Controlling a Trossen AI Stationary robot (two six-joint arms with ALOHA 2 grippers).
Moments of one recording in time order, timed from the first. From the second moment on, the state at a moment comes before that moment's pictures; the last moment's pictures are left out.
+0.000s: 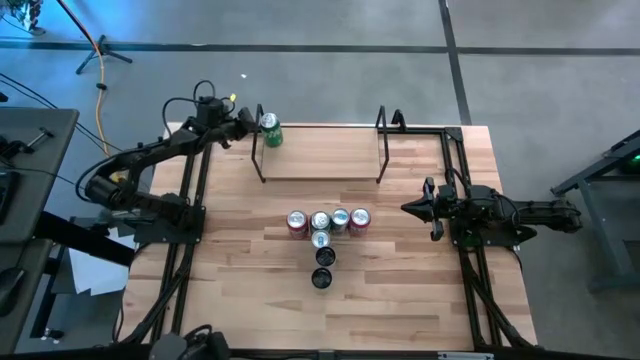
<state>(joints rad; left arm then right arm) 1.11 1.31 0.62 0.12 0.33 -0.97 -0.01 0.01 0.01 0.02 0.00 0.23</state>
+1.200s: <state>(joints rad) 1.18 1.35 0.62 0.16 0.42 -0.98 -0.01 0.01 0.01 0.02 0.00 0.23</state>
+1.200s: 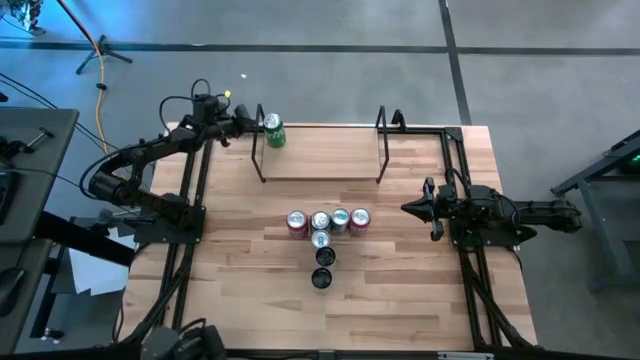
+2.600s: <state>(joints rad) 0.52 0.77 0.67 0.18 0.02 -0.42 -0.01 0.01 0.01 0.02 0.00 0.23</state>
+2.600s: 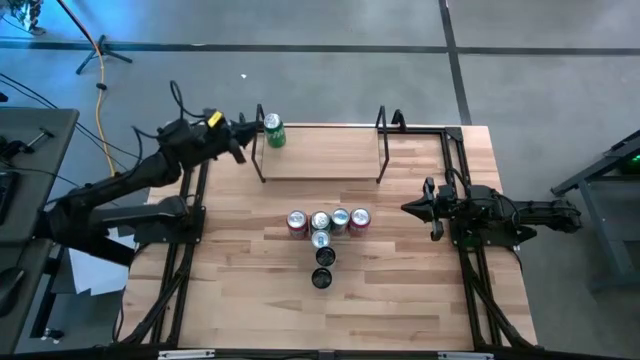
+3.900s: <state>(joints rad) 0.17 0.71 0.69 0.12 0.09 -0.35 -0.01 0.01 0.01 0.02 0.00 0.23</state>
